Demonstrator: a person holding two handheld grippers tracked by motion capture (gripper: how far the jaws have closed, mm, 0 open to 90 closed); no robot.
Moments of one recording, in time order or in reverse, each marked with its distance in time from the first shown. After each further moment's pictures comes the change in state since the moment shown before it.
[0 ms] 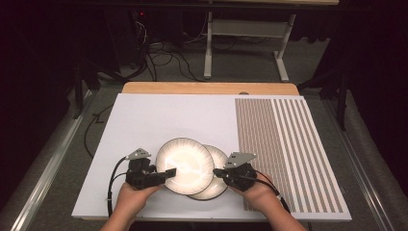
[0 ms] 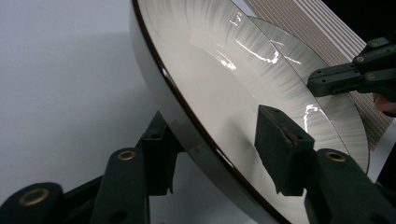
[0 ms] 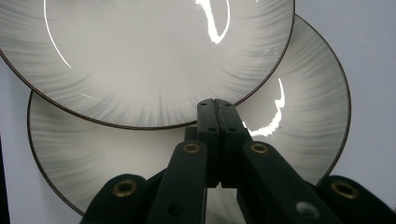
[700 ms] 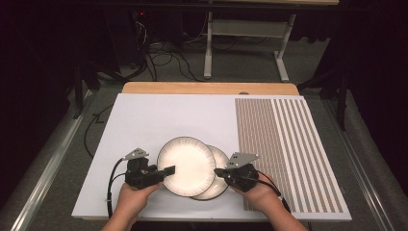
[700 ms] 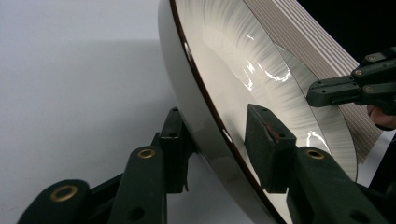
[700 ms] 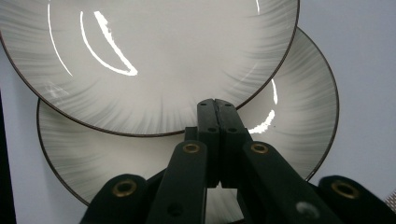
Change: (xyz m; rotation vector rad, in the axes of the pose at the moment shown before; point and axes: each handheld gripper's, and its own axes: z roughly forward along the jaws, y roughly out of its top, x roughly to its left) left arm 0.001 -0.001 -0.002 -0.050 -0.019 -0.034; right arm 0.001 0.000 -0.006 -0.021 -0.011 -0.004
